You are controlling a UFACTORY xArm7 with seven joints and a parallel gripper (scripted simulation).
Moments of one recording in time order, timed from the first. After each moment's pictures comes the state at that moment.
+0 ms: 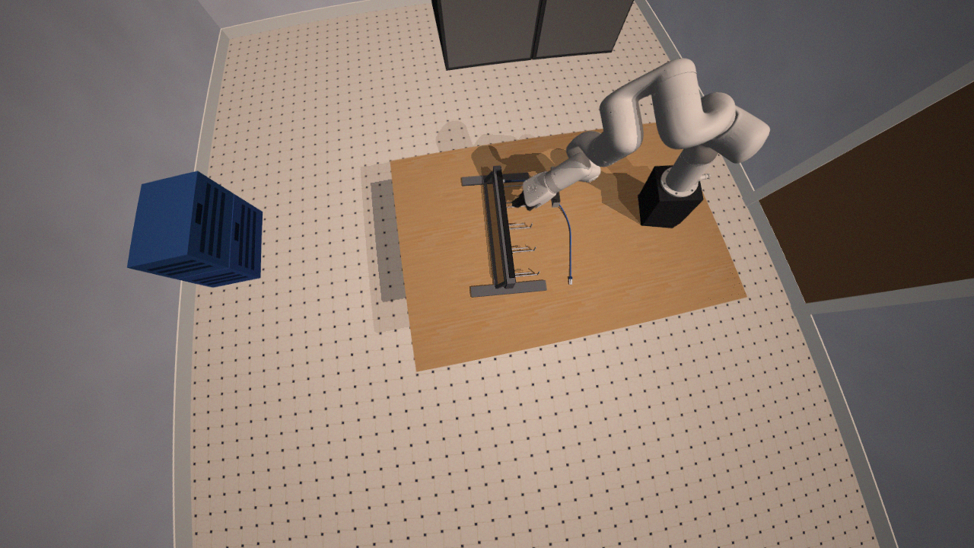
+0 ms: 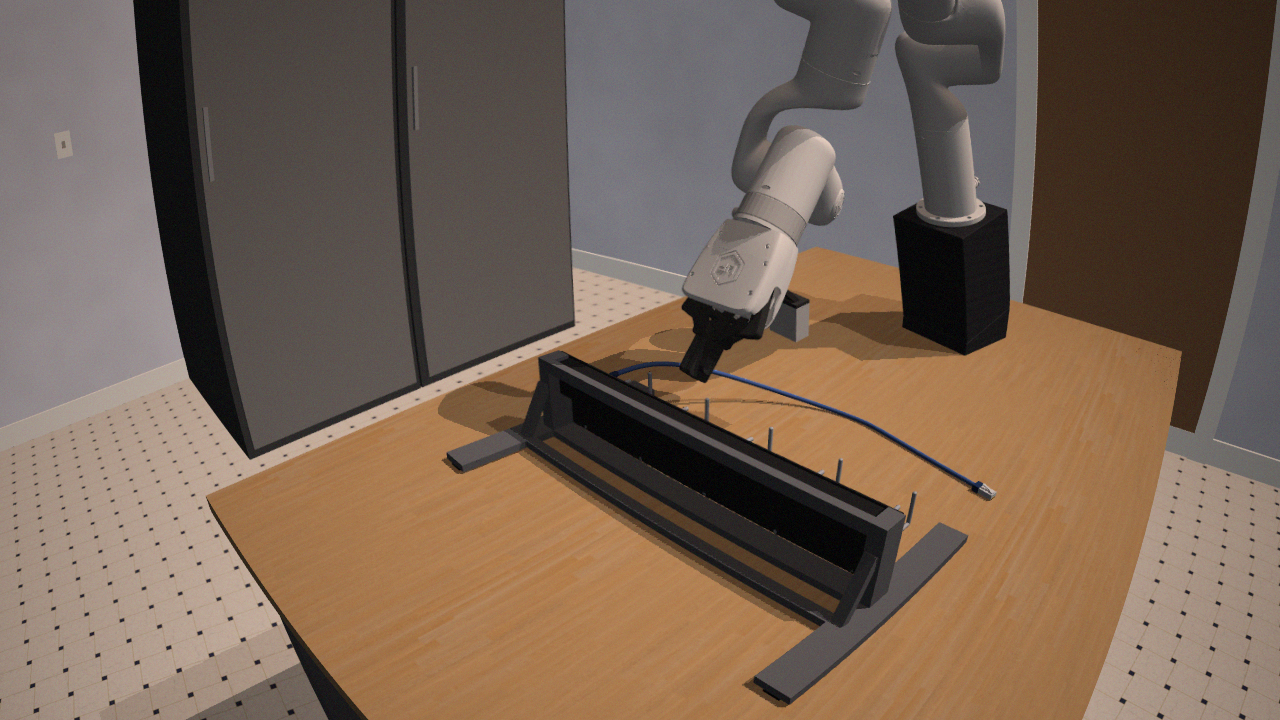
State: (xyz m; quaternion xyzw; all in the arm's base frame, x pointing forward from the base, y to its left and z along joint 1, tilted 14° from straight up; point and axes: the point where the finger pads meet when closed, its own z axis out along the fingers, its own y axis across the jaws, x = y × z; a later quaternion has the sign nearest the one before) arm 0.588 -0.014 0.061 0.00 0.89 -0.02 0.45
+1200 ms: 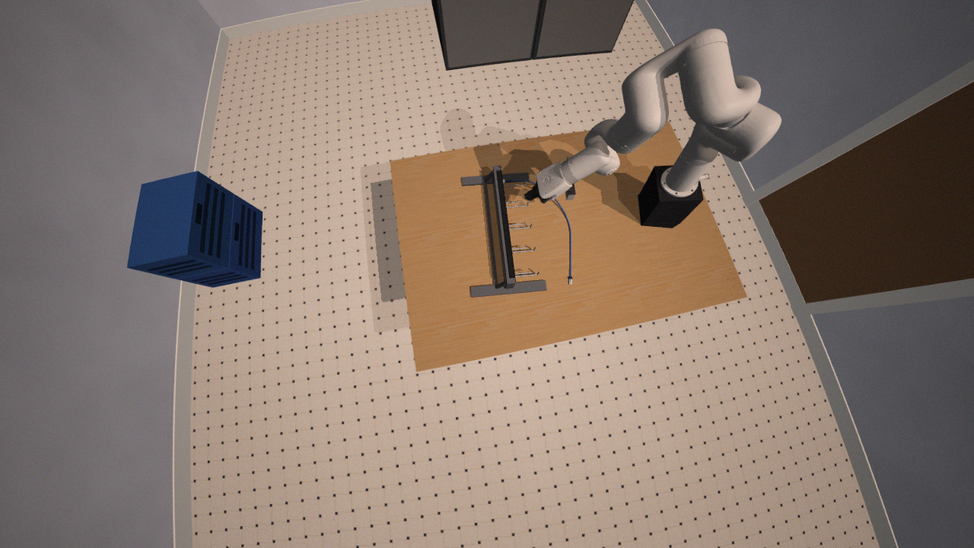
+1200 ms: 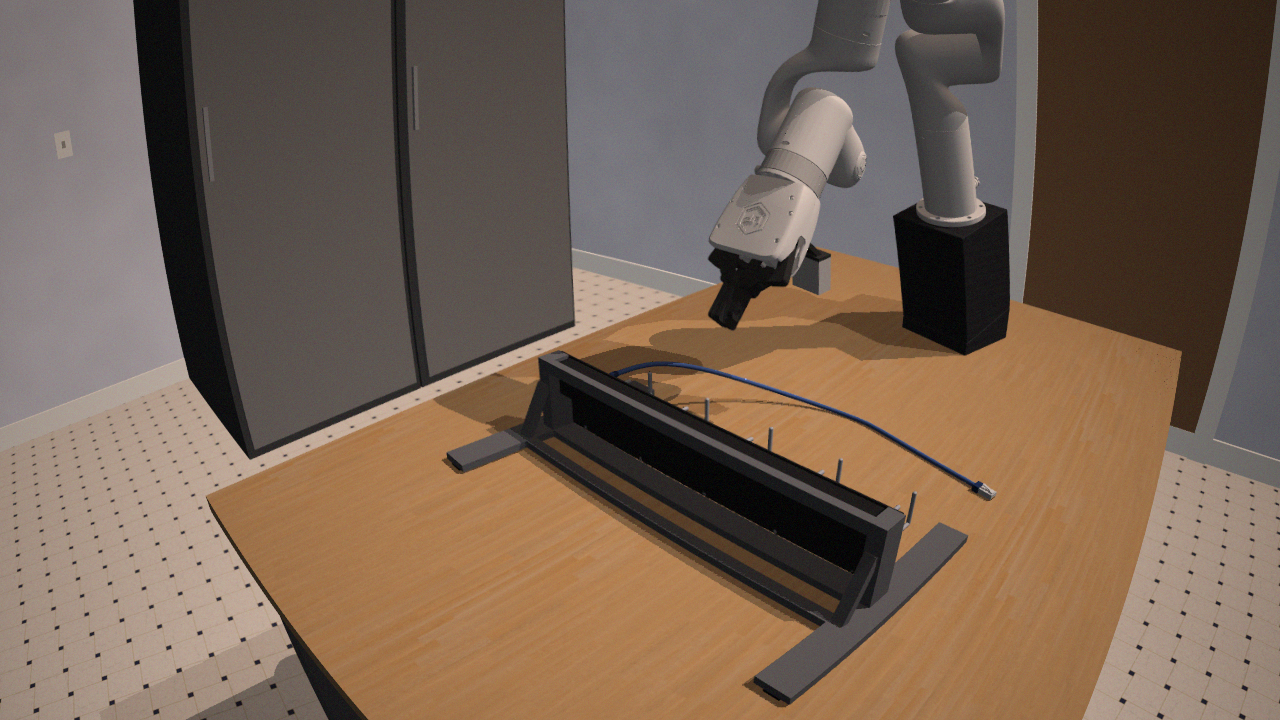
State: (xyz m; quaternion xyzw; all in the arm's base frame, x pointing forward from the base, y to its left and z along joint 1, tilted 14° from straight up) arm 0.537 -0.011 0.097 0.00 0.89 -0.02 0.45
